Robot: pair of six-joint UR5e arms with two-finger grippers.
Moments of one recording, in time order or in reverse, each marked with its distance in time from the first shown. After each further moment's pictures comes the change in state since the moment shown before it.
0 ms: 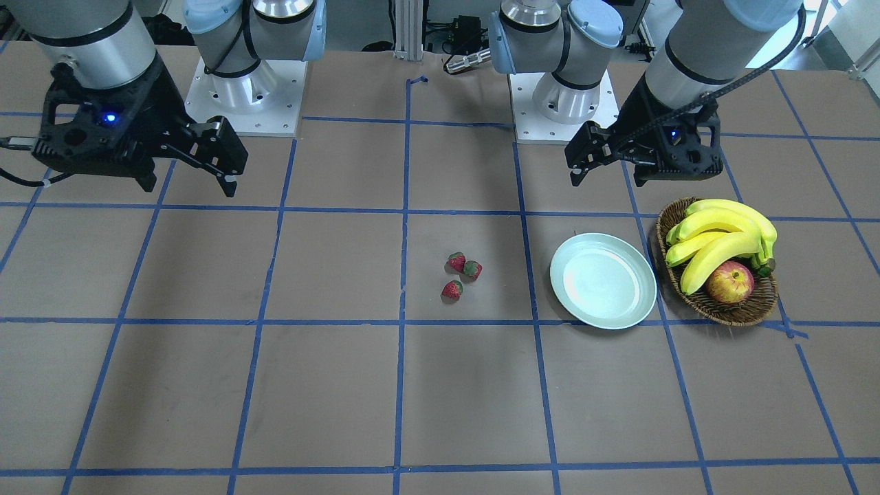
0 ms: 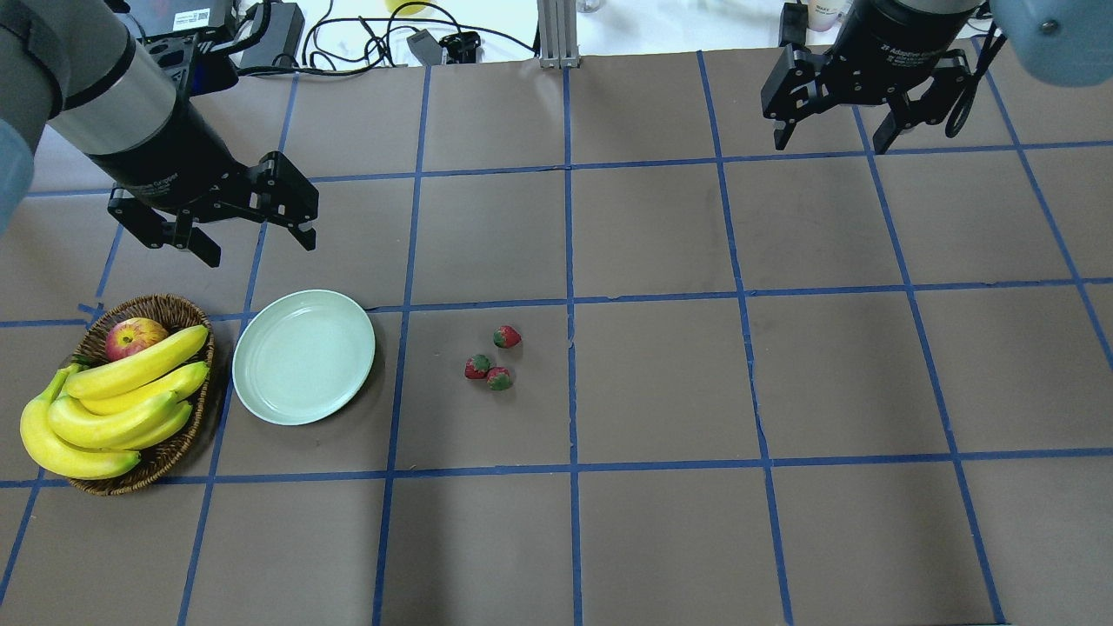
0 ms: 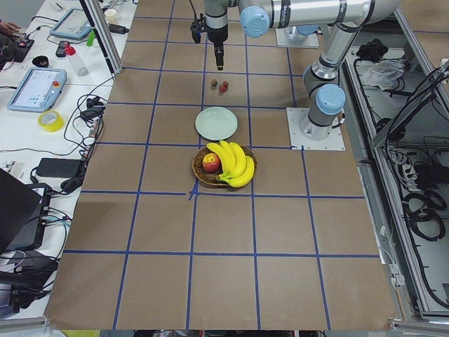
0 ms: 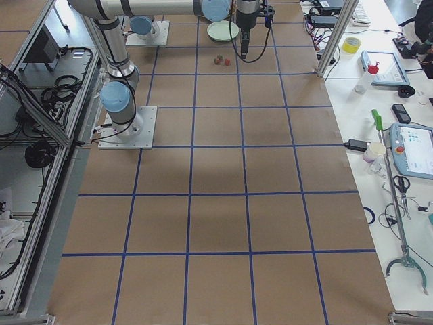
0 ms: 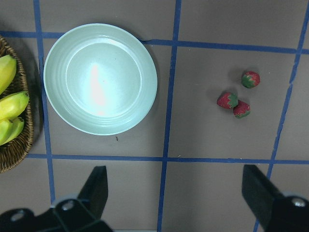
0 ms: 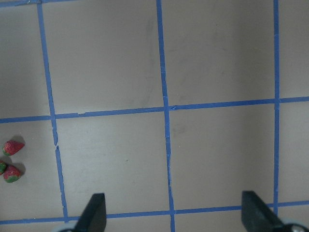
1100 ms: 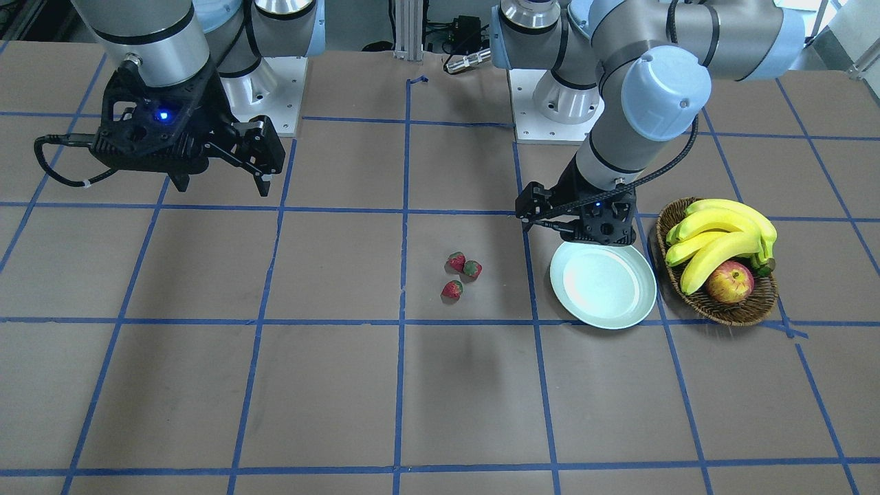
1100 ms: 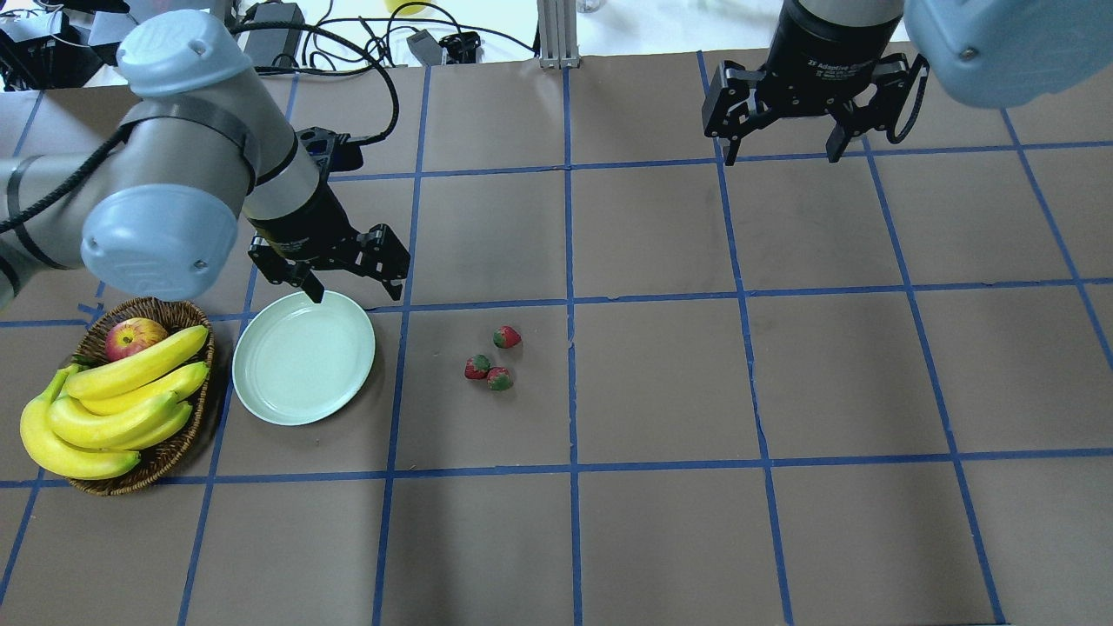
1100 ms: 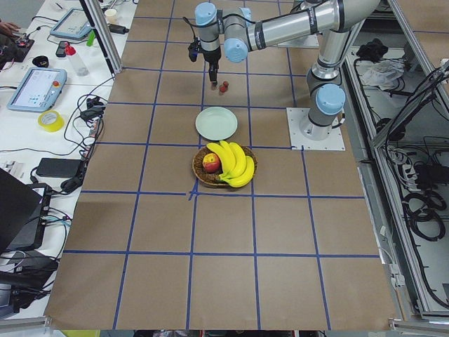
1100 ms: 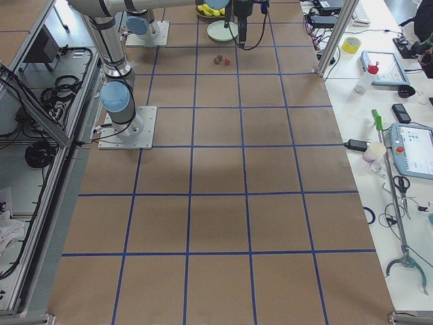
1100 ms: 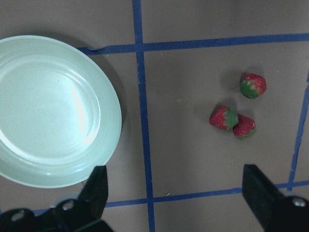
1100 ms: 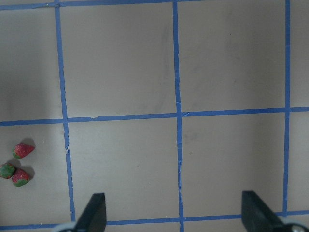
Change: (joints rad) left arm -0.110 -0.198 -0.163 0.325 -0.053 0.006; right arm 0.054 0.008 0.003 -0.060 -0.014 0.035
